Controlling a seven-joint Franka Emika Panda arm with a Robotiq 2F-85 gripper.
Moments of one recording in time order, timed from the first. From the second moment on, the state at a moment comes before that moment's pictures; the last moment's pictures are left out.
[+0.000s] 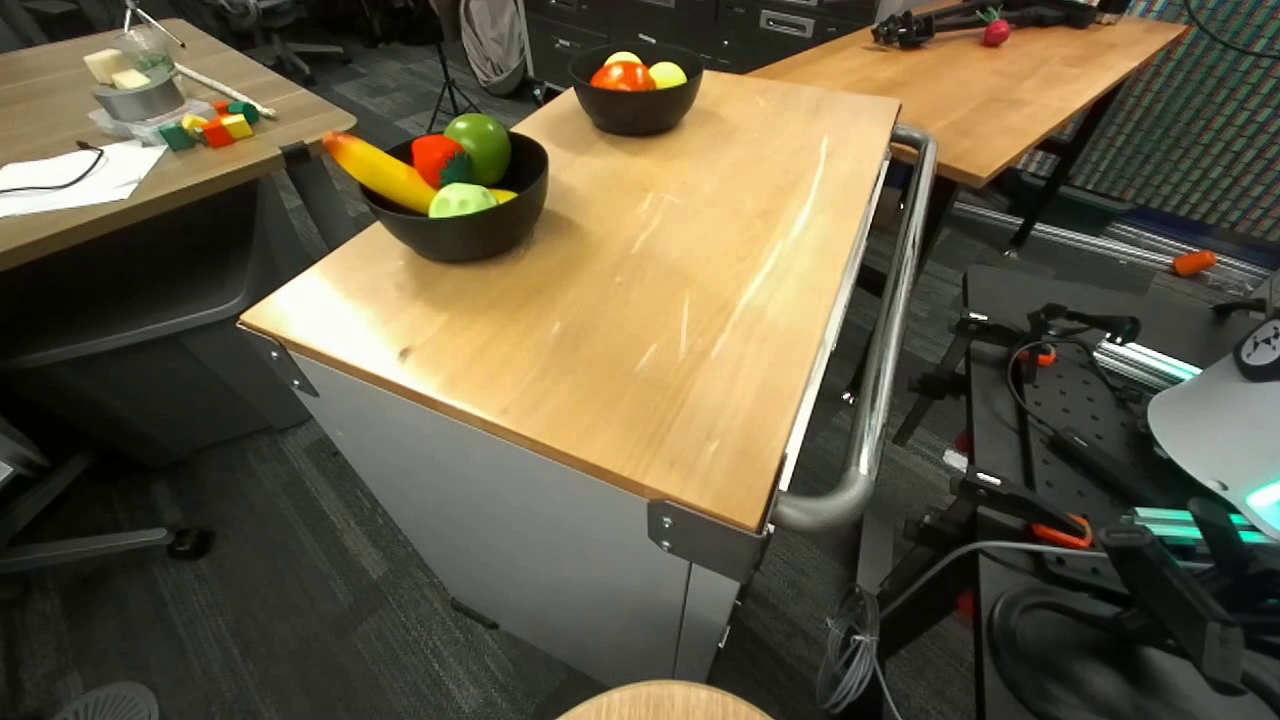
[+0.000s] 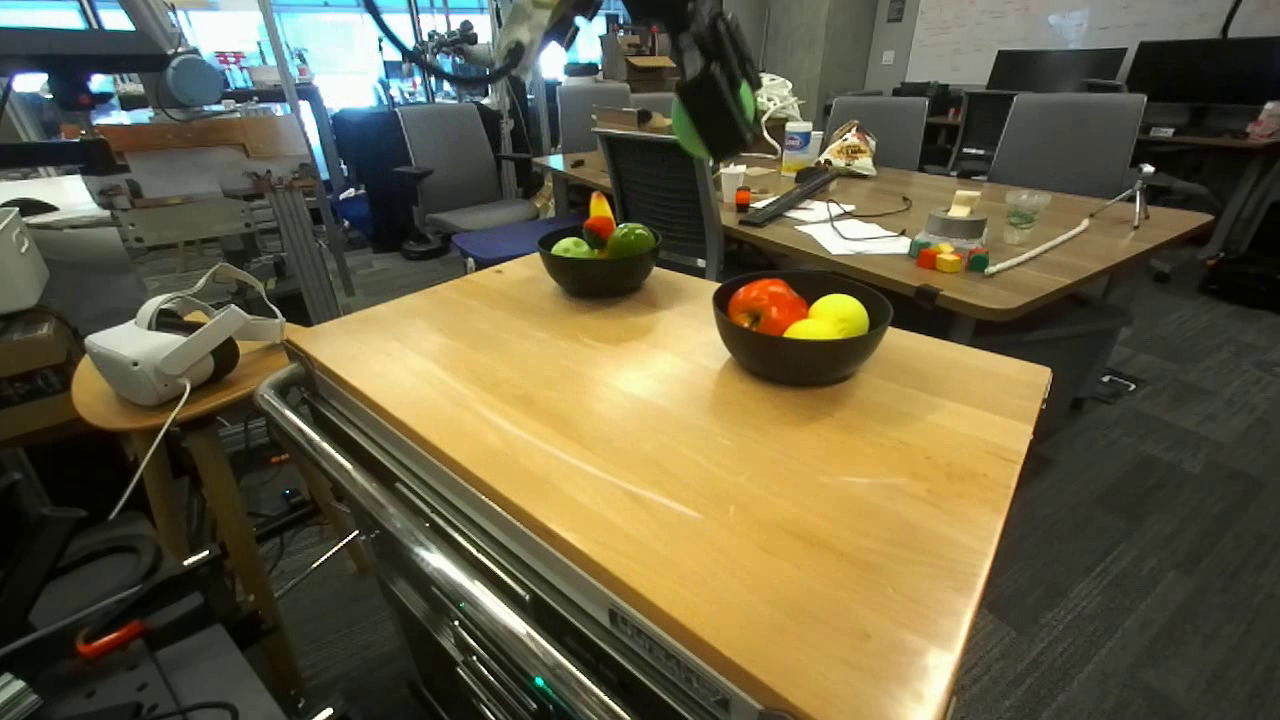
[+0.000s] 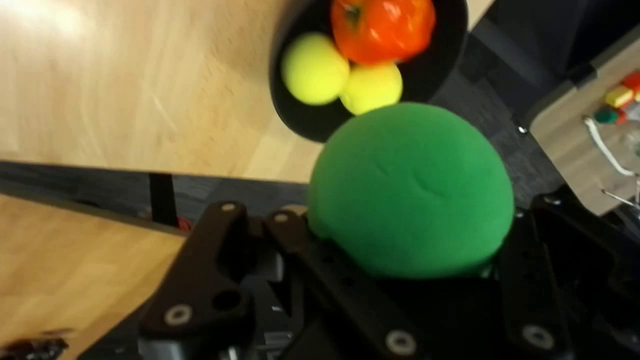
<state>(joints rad) -0.18 -0.11 -0.08 -2.22 -0.42 2.61 1.23</state>
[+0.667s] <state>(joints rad) -0.20 0.28 -0.11 -1.97 -0.72 2.69 1.50</state>
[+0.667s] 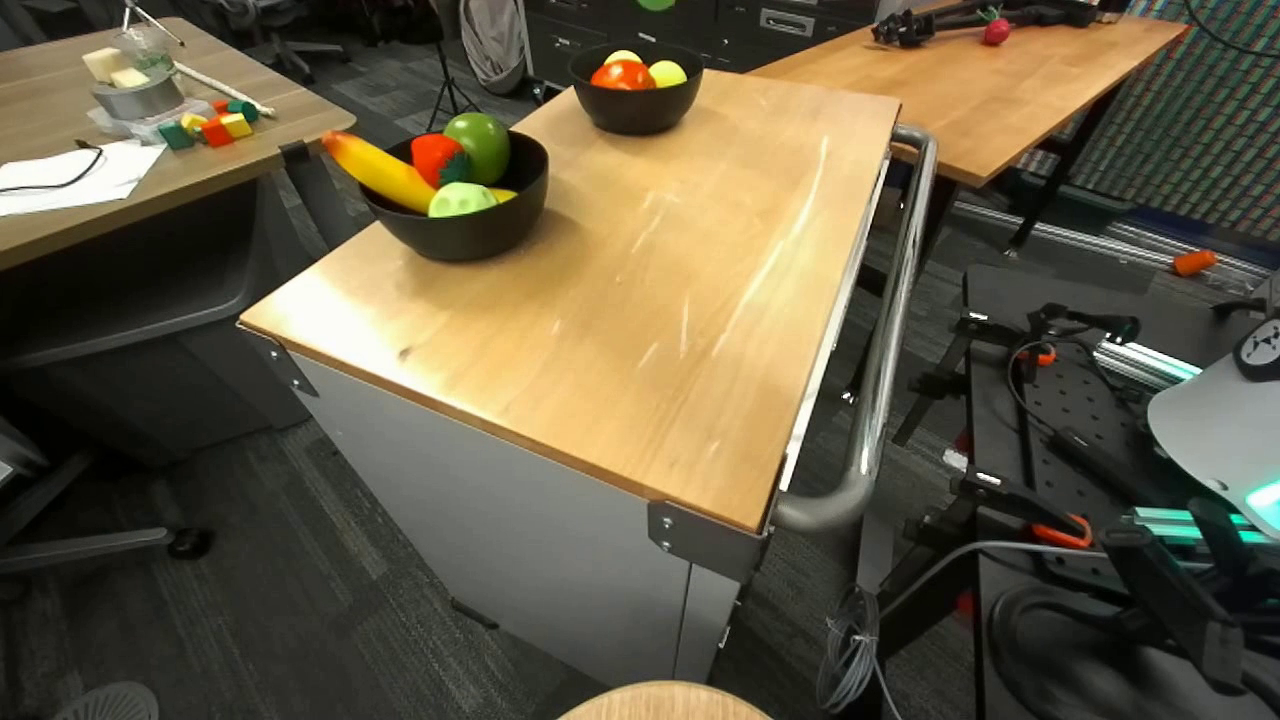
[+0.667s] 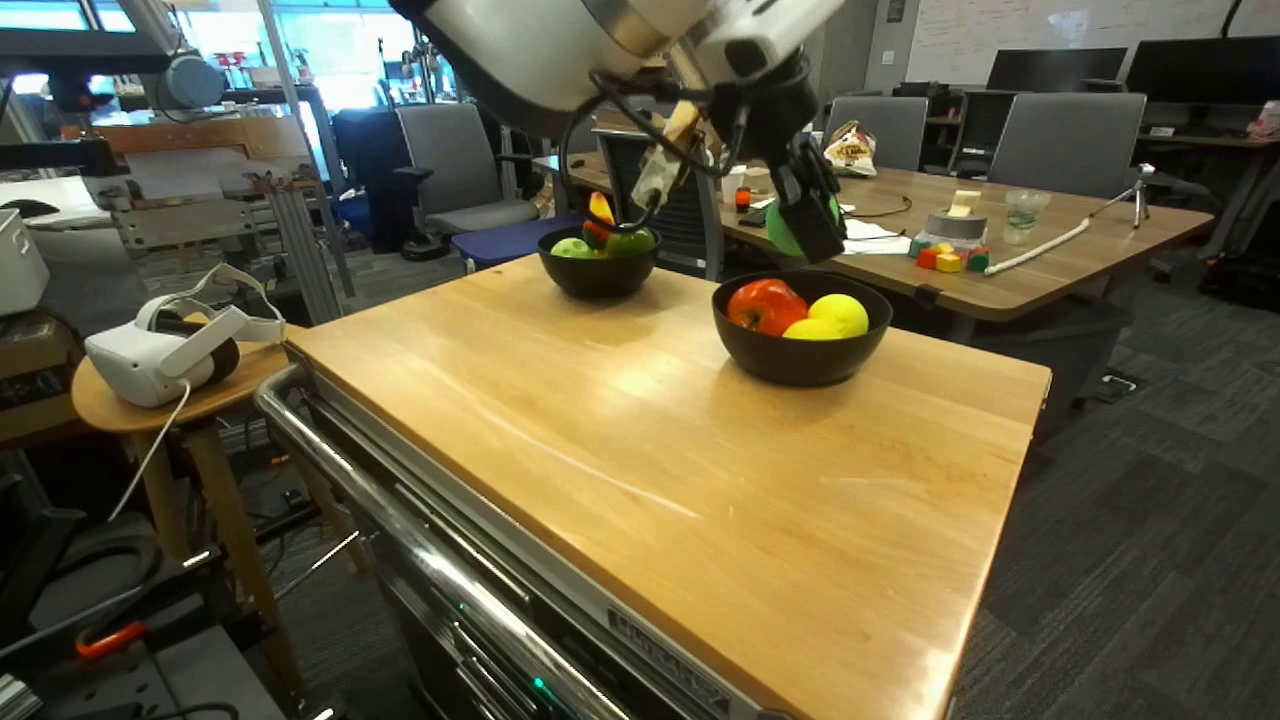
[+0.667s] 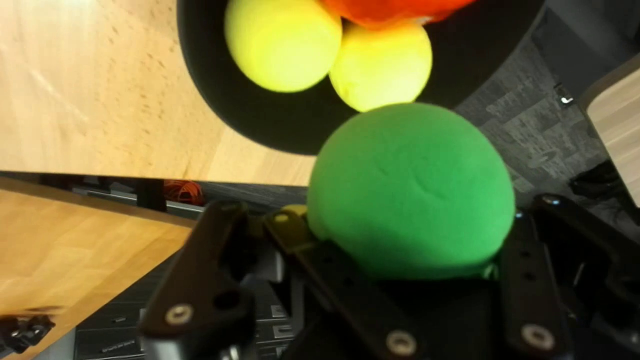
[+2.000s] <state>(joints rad) 0.02 0.03 -0.17 -1.97 -0.59 2.24 1.25</state>
